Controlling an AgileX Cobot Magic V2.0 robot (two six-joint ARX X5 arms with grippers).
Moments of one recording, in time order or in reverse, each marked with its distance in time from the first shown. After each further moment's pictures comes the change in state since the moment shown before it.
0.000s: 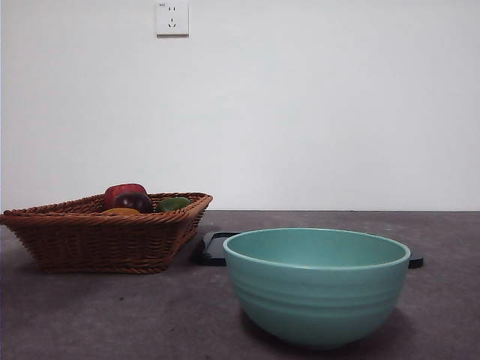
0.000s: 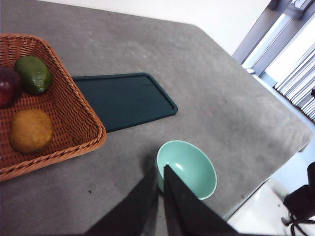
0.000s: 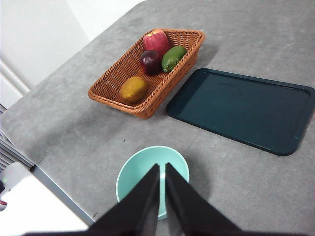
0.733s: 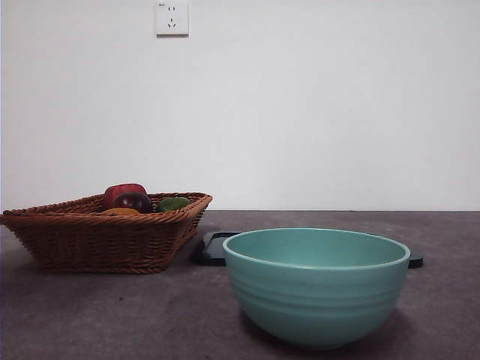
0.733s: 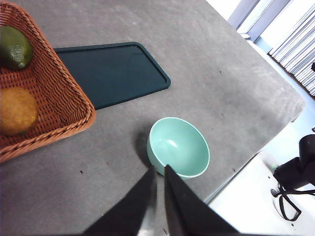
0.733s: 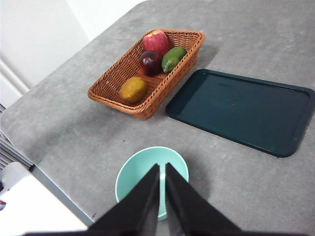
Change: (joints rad) left arm -0.011 0.138 0.075 -0.077 0.052 0.058; right arm 0.000 0.000 0.000 0.003 0.000 -0.005
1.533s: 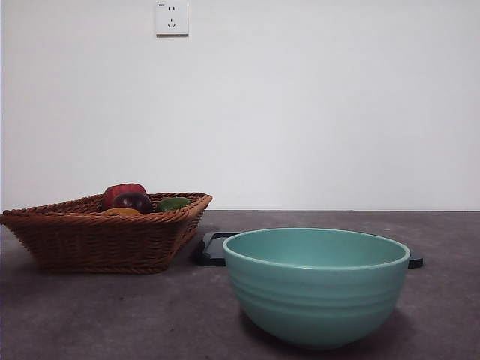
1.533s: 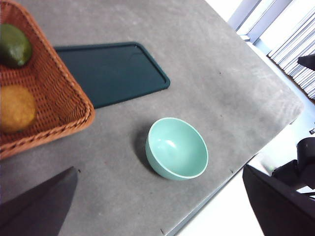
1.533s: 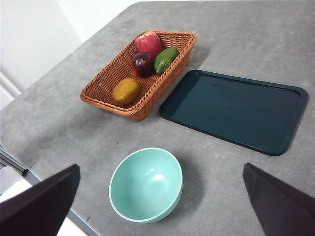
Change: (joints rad) left arm 0.000 0.026 0.006 0.000 -0.008 -0.024; right arm 0.000 0.000 0.000 0.001 0.029 0.008
